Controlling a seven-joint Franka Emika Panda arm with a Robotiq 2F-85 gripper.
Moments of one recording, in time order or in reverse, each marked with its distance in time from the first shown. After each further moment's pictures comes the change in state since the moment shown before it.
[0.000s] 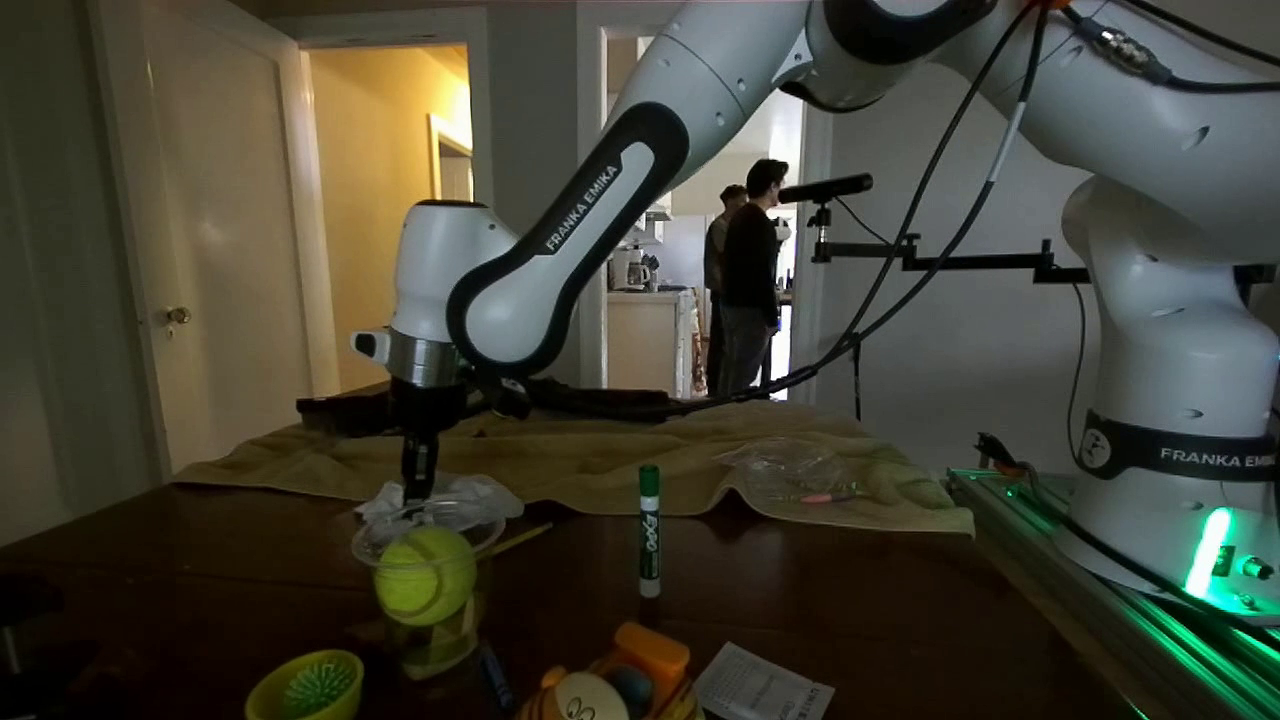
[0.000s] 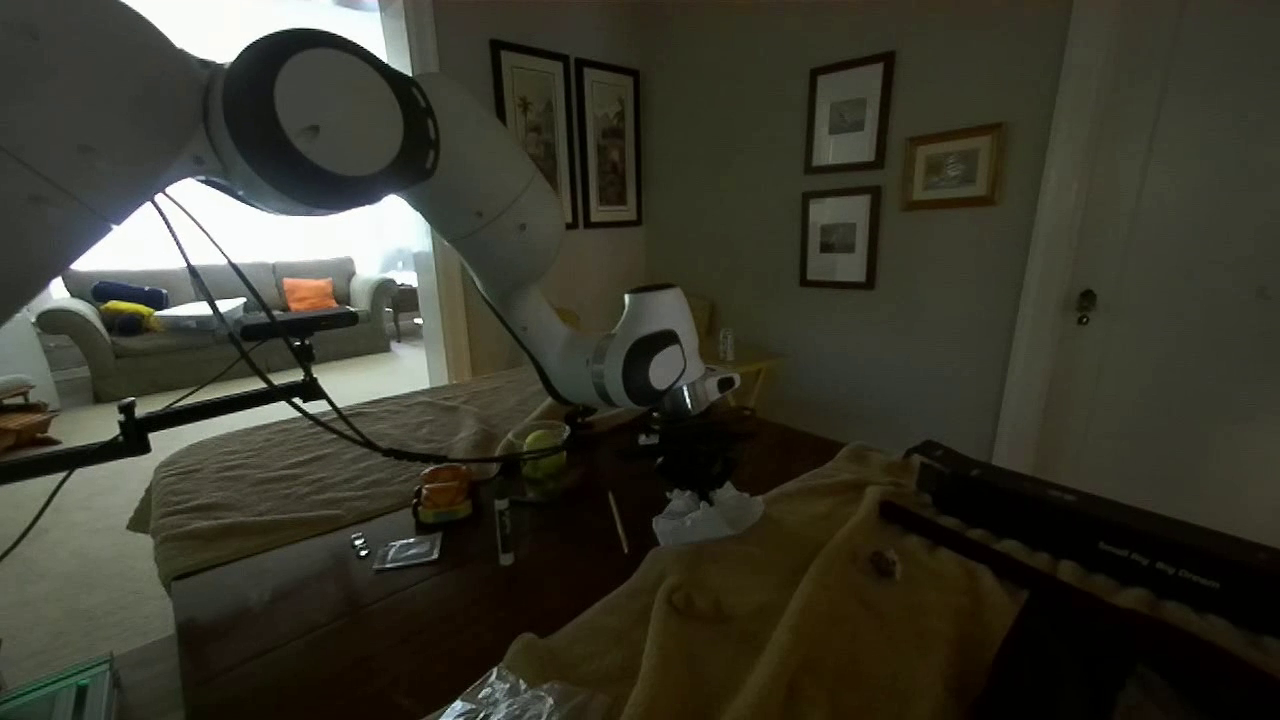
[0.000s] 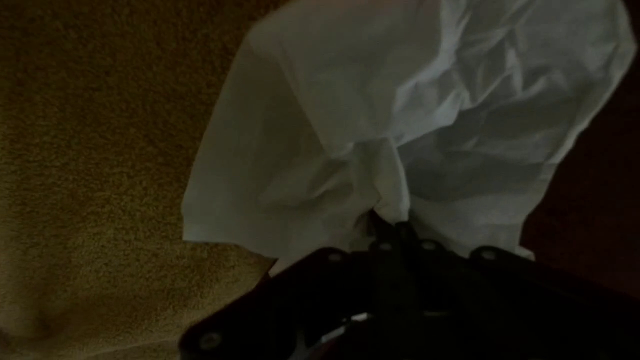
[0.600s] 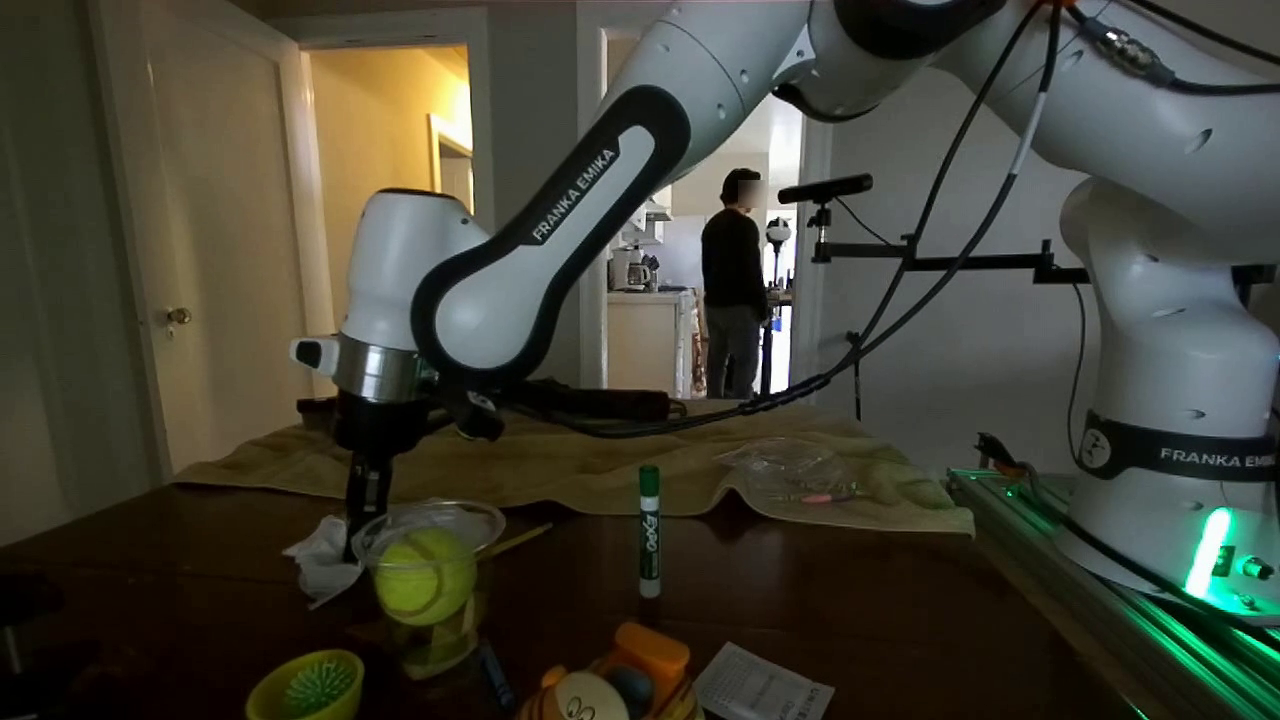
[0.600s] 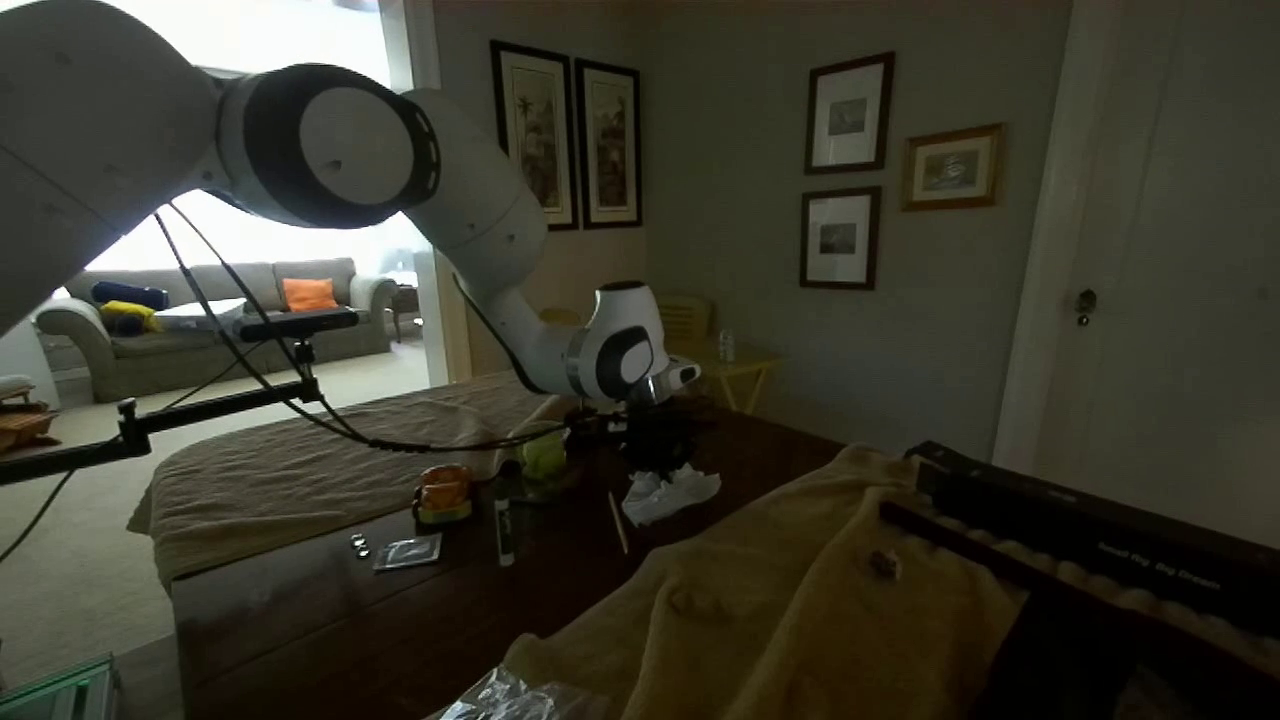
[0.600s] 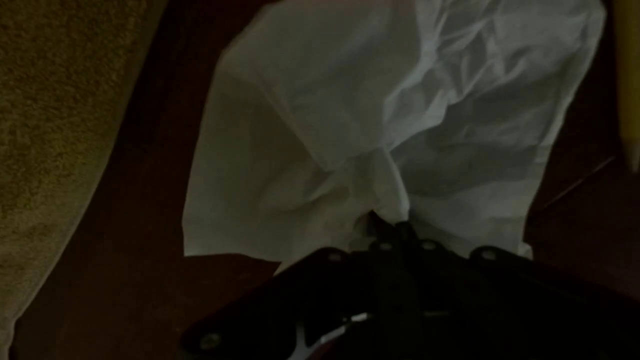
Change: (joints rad) arm 0.026 0.027 0.093 0.042 0.000 0.001 -0.003
